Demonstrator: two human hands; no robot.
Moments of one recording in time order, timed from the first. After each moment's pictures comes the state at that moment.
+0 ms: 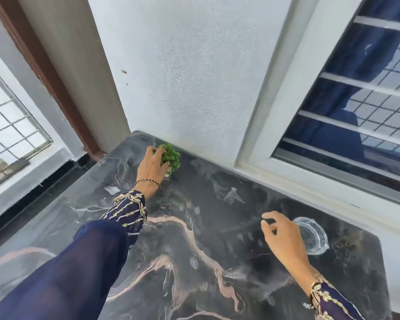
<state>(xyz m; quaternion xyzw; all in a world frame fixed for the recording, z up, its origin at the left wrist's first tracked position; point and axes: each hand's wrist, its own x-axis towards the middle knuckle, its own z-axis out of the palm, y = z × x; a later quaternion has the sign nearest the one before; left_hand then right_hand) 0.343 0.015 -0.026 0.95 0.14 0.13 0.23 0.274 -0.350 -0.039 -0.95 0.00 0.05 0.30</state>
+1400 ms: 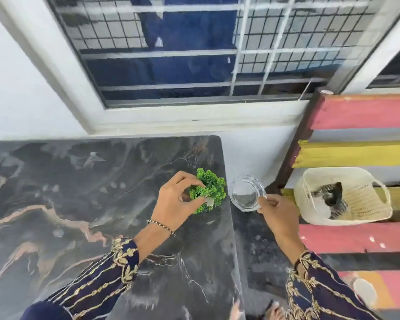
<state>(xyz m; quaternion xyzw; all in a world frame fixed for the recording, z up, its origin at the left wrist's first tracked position) 0.151 -0.429 -0.017 0.86 -0.21 0.04 0.46 0.078 -0.671 -0.066 -0.79 0.36 -0.08 0.49</state>
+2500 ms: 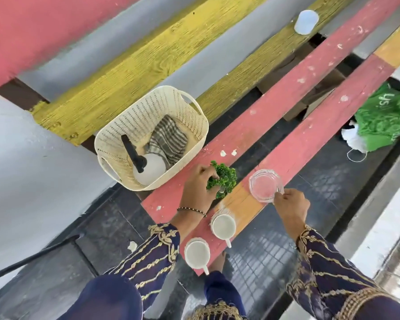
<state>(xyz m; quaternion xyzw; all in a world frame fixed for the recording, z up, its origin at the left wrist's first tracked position) -0.022 -0.964 -0.239 0.81 -0.46 -0.23 0.29 -0.232 -1.075 -0.293 -0.60 0.74 -0.04 0.31</state>
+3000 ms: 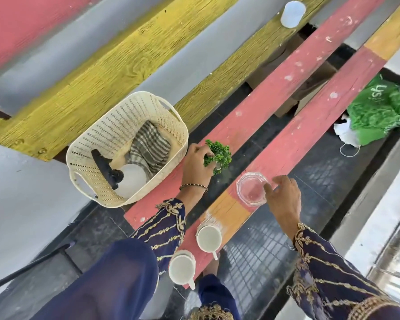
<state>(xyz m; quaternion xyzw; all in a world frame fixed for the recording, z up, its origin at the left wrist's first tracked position) -0.017 -1.058 -0.263 0.83 -0.42 -0.21 0.32 -0.232 -1.116 -0.289 -0.65 0.69 -0.03 0.31</state>
